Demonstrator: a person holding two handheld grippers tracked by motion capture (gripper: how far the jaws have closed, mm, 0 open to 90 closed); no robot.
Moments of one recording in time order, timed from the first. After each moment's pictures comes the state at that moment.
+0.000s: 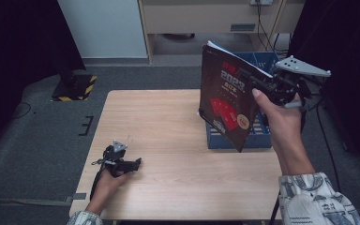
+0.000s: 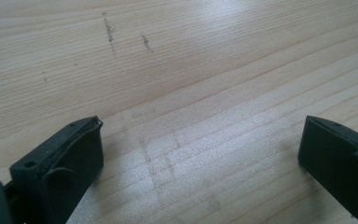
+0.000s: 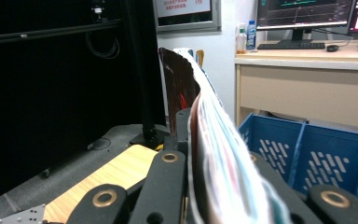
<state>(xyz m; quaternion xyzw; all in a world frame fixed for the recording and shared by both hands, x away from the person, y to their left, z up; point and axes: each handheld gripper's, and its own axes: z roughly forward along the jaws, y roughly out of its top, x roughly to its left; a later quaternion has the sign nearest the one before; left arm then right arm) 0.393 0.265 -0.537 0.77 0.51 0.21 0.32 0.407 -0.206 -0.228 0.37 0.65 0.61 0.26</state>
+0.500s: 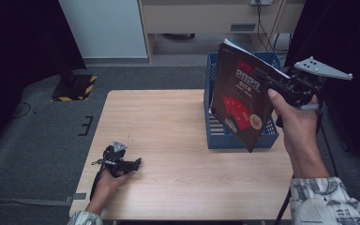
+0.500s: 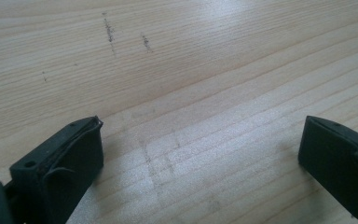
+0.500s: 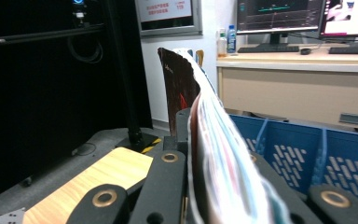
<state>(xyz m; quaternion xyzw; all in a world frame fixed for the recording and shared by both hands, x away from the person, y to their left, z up) 0.393 0.266 -0.537 0.77 0.51 0.21 0.31 0.399 -0.238 -0.226 0.39 0.64 0.60 0.28</state>
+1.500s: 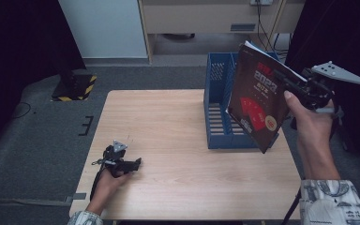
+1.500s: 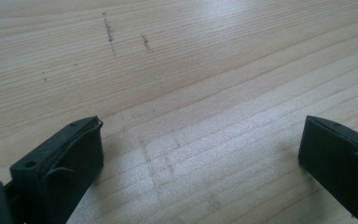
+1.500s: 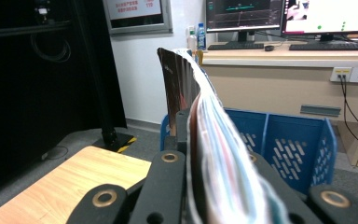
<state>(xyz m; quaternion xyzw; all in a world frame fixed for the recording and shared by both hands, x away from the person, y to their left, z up) 0.393 0.265 -0.537 0.77 0.51 0.21 0.32 0.398 -0.275 -0.236 0.43 0.62 0.58 0.31</state>
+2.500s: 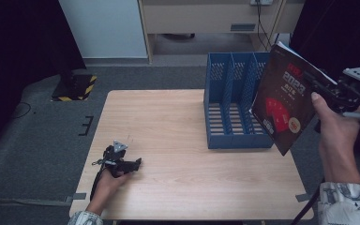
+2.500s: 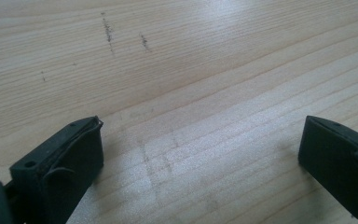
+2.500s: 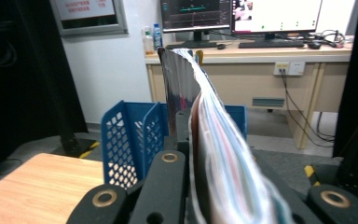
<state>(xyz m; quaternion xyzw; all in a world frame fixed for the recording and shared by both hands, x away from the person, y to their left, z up) 0.392 0.265 -0.537 0.77 0.51 0.21 0.31 0.390 -0.329 -0.239 0.48 0.59 0.54 0.36</state>
